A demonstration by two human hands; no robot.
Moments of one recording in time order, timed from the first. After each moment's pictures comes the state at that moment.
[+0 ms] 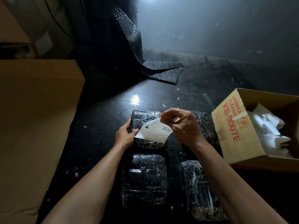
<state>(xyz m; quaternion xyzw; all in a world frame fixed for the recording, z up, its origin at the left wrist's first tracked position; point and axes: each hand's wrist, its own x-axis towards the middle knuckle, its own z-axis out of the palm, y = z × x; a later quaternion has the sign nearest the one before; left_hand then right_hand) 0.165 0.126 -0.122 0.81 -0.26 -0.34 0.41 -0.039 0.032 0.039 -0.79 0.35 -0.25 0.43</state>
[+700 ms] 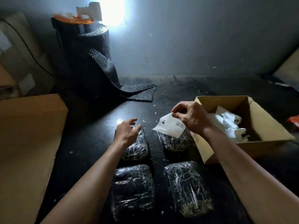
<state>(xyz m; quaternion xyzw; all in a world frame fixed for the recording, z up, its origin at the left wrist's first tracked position) 0.107 0.096 0.015 0.76 -0.46 -0.25 0.38 -0.129 0.013 0.131 -0.83 0.43 -0.25 0.24</state>
